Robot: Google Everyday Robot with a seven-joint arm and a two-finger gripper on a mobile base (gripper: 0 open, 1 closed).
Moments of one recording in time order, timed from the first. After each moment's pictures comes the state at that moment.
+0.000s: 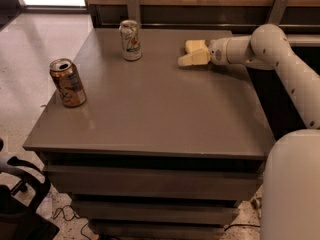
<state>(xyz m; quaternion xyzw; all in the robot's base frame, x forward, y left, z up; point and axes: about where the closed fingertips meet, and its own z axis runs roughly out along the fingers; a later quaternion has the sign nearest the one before) 0.828 -0.143 0.810 -0.31 0.77 0.26 0.49</state>
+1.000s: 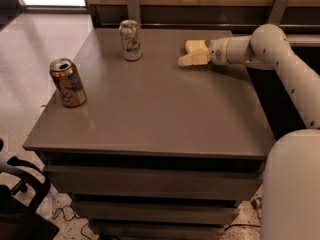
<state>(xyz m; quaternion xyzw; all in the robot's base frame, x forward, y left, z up) 0.828 -0.143 0.810 -0.31 0.77 0.26 0.49</state>
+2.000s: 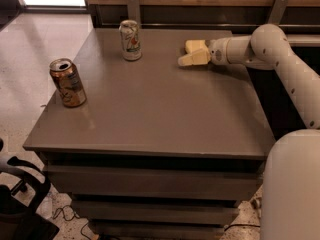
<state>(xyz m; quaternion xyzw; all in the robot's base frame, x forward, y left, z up) 0.828 -0.143 0.810 -0.31 0.77 0.26 0.49</state>
